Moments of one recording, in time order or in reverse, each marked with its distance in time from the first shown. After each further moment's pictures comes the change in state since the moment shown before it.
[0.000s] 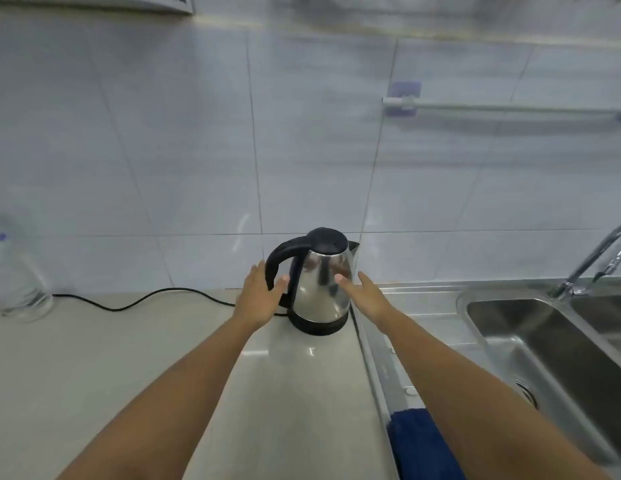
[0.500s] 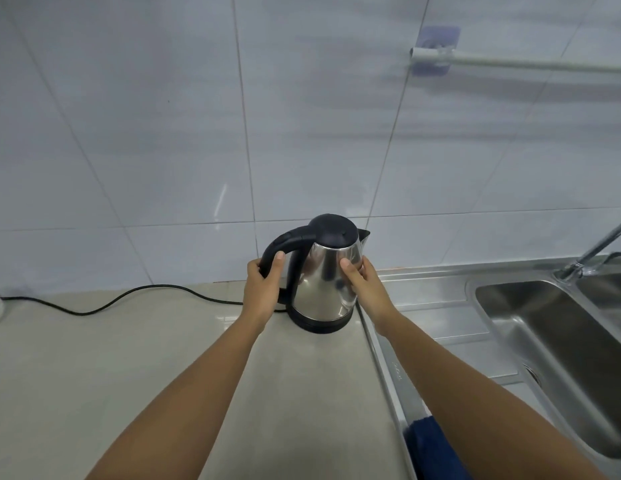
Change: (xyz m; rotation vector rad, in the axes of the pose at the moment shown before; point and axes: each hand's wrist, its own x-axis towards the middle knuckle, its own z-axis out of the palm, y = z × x) left_hand 0.050 -0.019 0.029 -0.533 0.046 -0.228; right_hand 0.043 0.014 0.030 0.268 0.086 -0.090
